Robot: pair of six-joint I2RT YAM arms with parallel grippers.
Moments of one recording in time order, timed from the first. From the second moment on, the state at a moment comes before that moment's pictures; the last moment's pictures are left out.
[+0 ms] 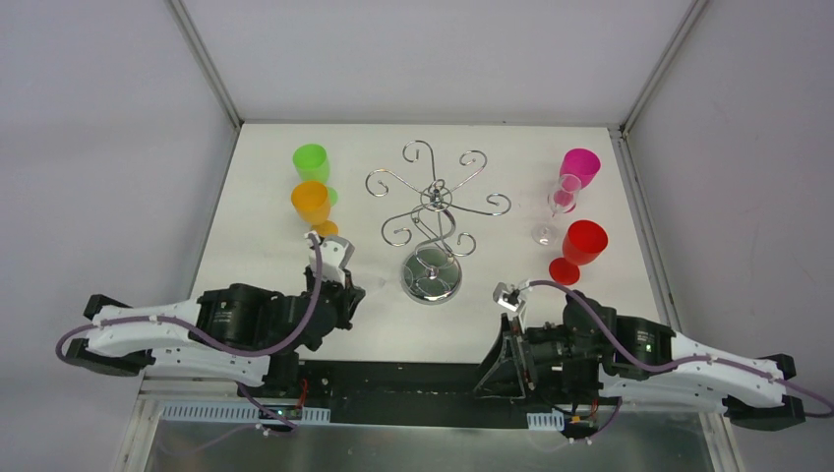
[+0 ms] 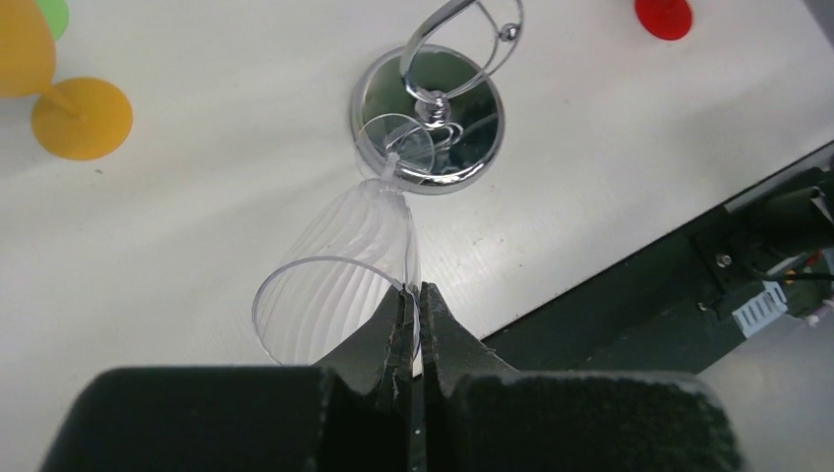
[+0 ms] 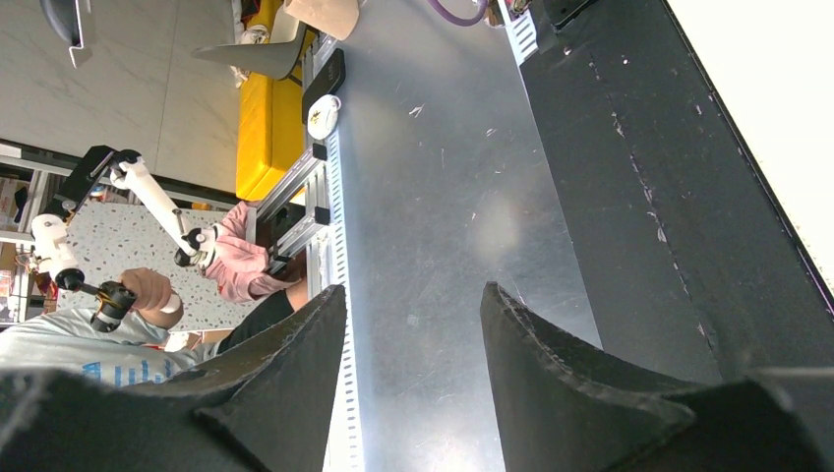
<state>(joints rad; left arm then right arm) -1.61 0.72 1.00 -0.98 -0.89 -0.77 1.38 0.40 0.61 -0.51 -0.33 0.79</state>
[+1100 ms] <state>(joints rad) -0.63 0.88 1.11 -0.94 -0.25 -0.45 1.38 0.35 0.57 -0.50 -0.34 0.79</state>
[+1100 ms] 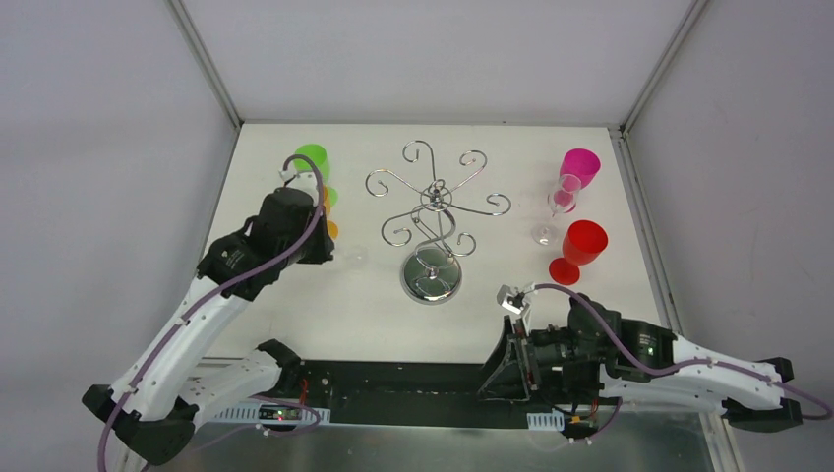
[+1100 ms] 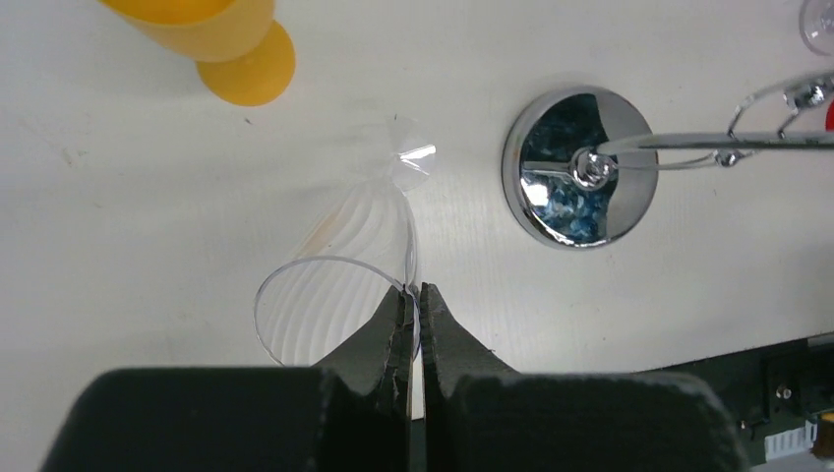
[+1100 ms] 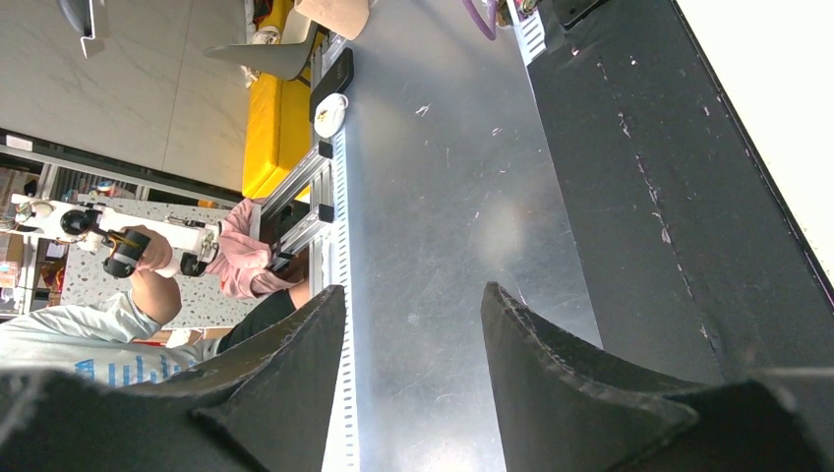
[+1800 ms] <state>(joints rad) -0.21 1.18 1.41 -1.15 0.00 -0.34 1.38 0.22 0.53 -0.52 -0.35 0.79</state>
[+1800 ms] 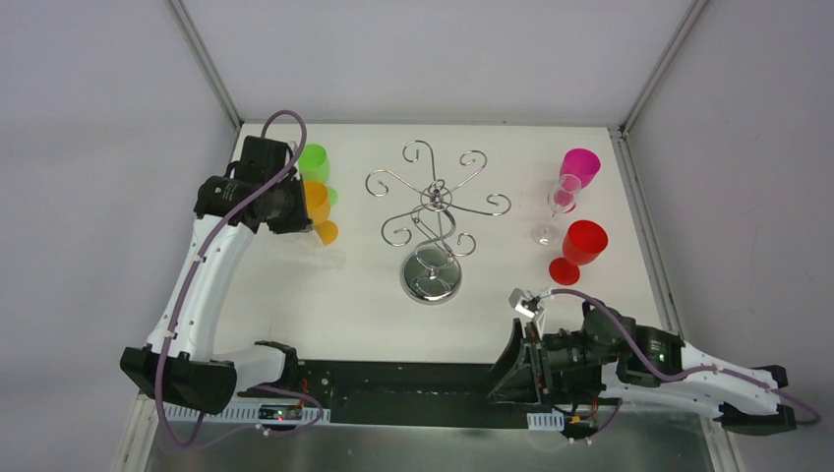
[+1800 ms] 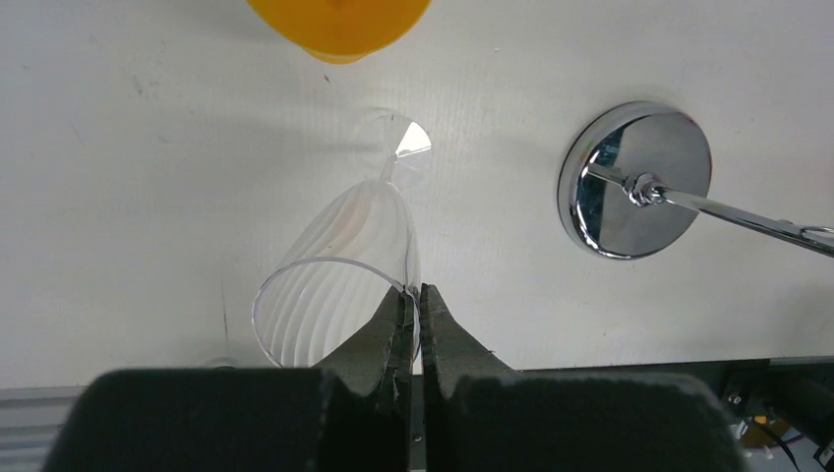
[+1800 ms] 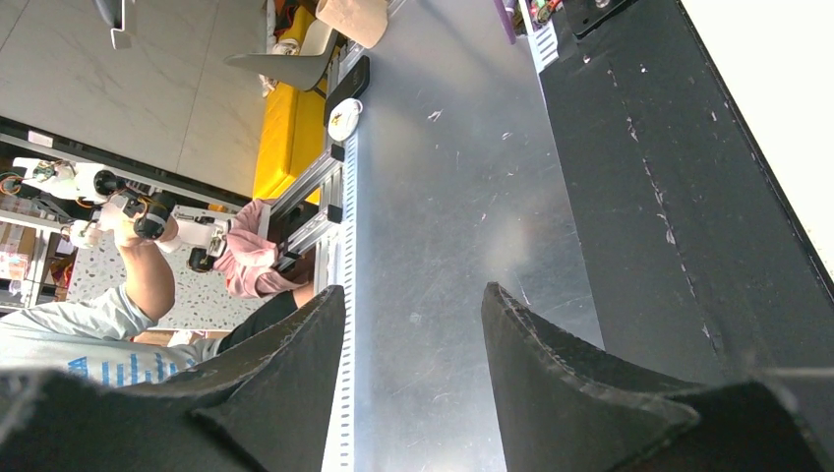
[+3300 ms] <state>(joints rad) -0.19 1.52 1.65 -1.28 -0.18 -0.22 1.38 0.08 0.48 -0.58 -0.34 0.83</state>
